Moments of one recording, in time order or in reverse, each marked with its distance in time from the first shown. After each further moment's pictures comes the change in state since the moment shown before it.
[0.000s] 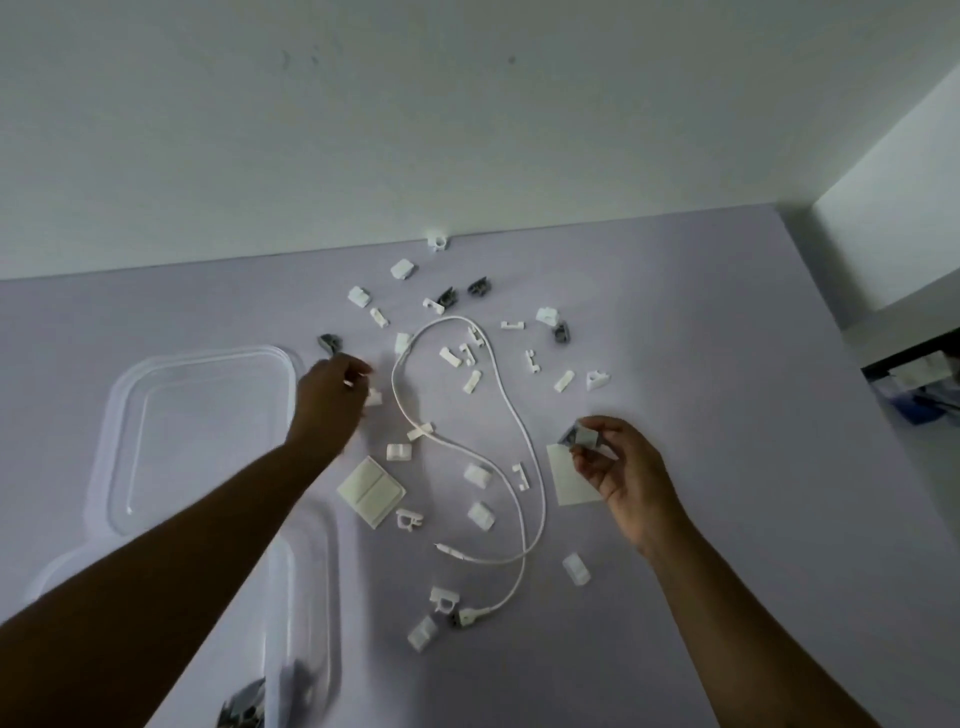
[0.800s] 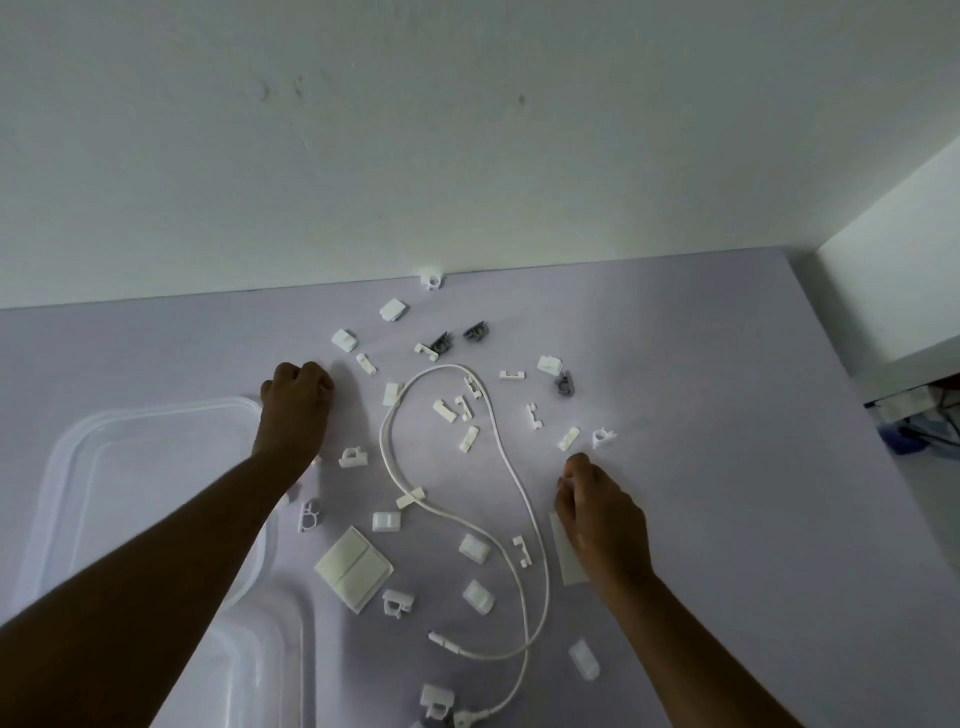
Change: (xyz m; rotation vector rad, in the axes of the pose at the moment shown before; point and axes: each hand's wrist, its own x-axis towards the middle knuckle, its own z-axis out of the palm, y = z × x) left_hand 0.080 -0.017 0.003 0.334 0.022 0.094; right_hand 0.035 0.015 0.030 -1.857 0.227 -0.651
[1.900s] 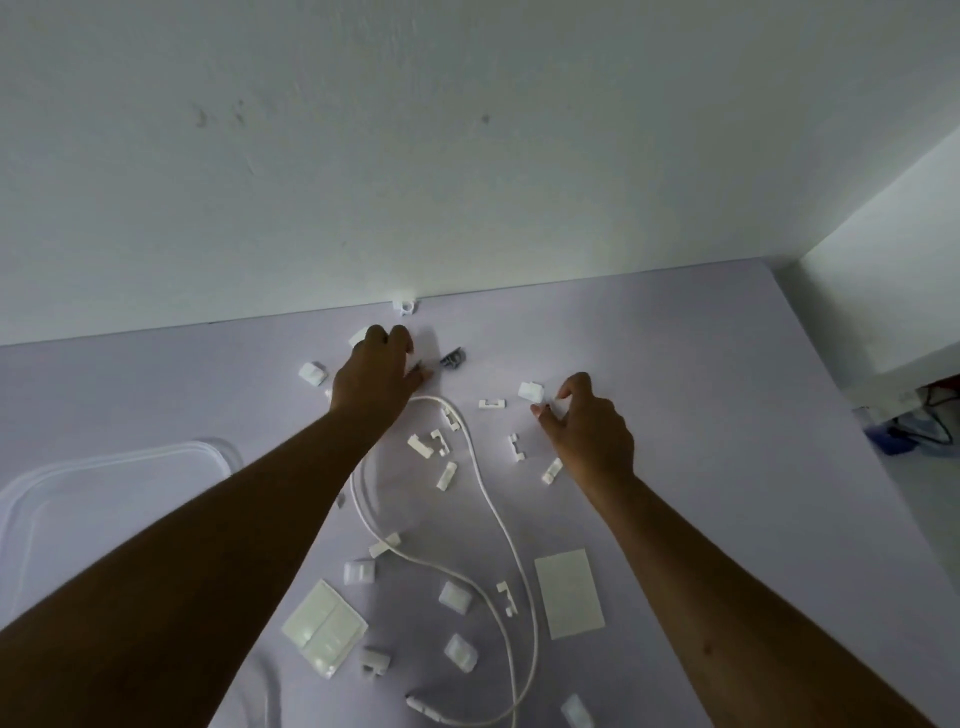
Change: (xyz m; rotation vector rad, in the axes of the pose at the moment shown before) left_hand 0.054 0.110 0.028 0.041 -0.101 0.236; right_hand 0.115 -0.002 -0.028 0.211 -0.031 0.246
